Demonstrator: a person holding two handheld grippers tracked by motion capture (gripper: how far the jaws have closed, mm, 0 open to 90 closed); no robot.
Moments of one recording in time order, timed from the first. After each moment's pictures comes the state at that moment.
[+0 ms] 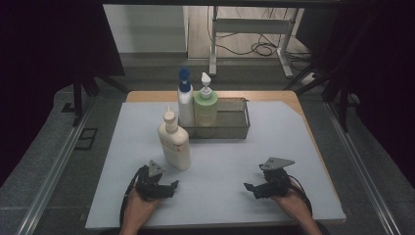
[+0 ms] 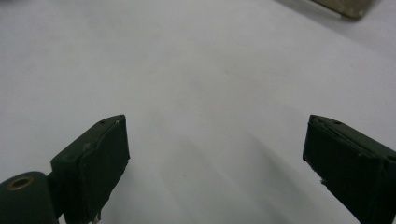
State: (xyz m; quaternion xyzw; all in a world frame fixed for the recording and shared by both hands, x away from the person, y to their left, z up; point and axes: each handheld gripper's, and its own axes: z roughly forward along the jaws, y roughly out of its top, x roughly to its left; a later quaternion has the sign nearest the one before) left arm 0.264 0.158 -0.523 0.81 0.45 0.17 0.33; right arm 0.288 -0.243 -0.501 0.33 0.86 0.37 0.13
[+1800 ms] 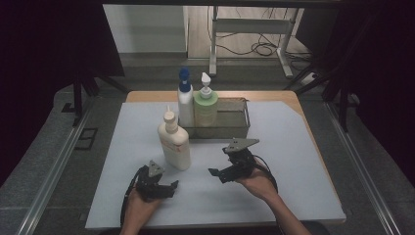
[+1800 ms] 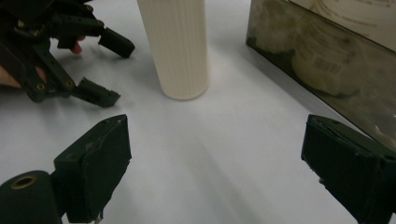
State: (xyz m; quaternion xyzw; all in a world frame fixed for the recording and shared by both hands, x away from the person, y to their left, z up) left arm 0.264 0.158 -0.524 0.81 0.45 0.17 0.33; right arm 0.321 -0.140 -0.454 0.25 0.86 0.44 0.09
